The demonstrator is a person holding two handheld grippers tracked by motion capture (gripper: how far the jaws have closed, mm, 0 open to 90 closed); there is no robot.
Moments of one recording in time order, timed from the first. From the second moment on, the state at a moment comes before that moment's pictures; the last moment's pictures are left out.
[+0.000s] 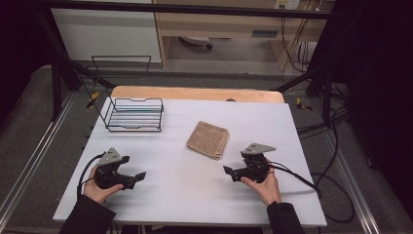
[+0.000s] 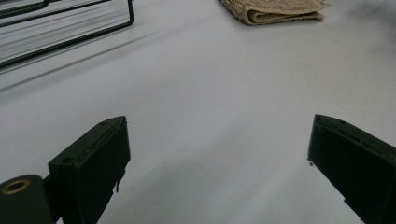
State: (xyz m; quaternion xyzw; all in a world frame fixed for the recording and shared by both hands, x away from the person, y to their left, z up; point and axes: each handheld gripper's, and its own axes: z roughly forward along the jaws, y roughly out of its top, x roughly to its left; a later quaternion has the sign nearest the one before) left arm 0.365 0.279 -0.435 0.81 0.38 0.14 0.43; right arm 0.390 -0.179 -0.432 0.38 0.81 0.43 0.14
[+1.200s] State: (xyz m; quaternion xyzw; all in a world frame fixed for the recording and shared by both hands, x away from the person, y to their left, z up) left arm 0.365 0.278 -0.435 0.81 0.37 0.14 0.43; right arm 0.448 -0.099 -0.450 0.31 0.86 0.37 0.17
